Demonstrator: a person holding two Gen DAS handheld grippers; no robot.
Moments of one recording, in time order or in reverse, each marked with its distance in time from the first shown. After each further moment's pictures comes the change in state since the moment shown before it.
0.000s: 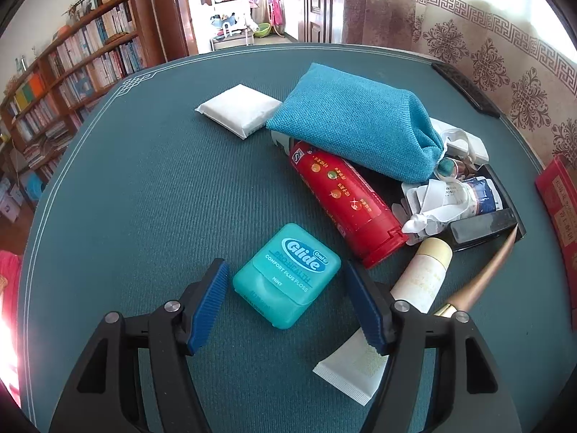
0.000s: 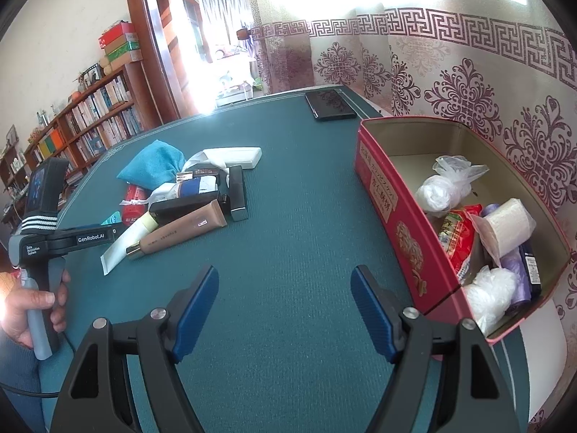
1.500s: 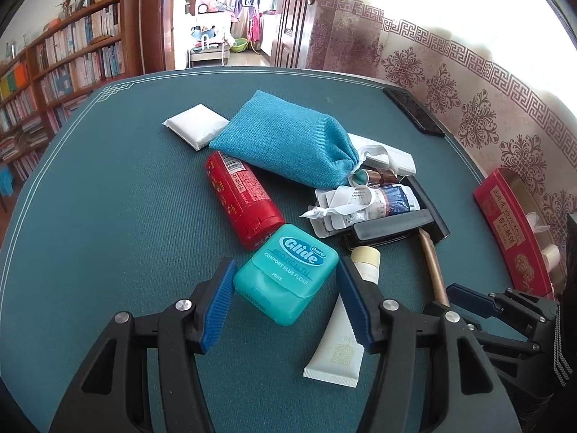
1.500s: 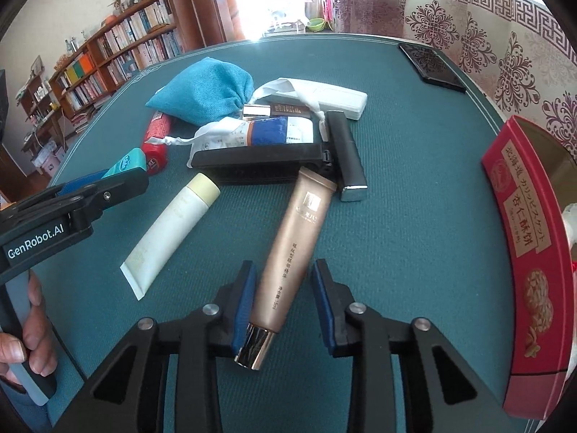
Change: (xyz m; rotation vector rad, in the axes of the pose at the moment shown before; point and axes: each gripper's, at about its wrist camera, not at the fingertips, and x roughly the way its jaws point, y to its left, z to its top) left arm -0.037 -0.021 -0.012 -0.038 -0.077 -0.178; right arm 0.081 0.067 0.015 -0.178 0.260 0.100
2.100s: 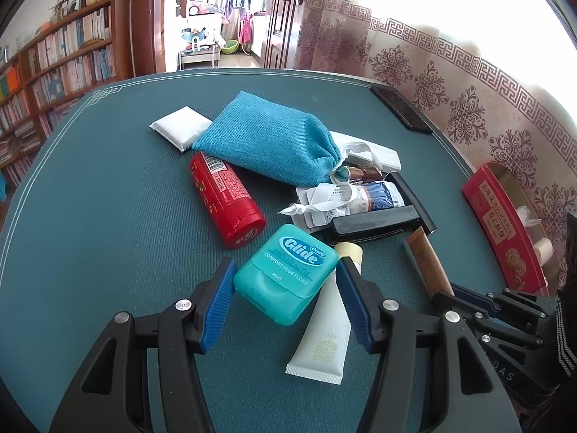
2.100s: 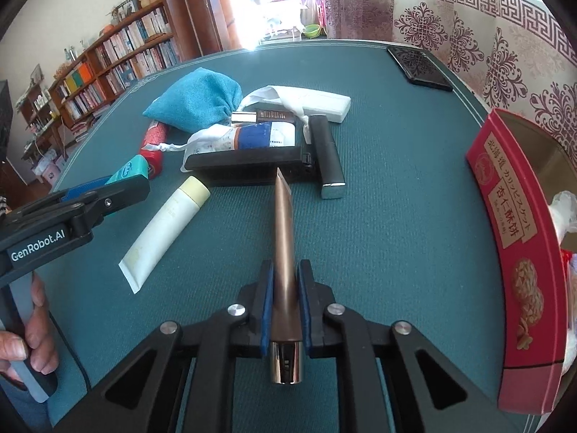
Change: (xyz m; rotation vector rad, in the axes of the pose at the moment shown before) left arm -0.002 -0.009 -0.002 0.019 -0.004 -0.027; right arm -0.010 -0.009 -0.002 0.034 -0.039 0.021
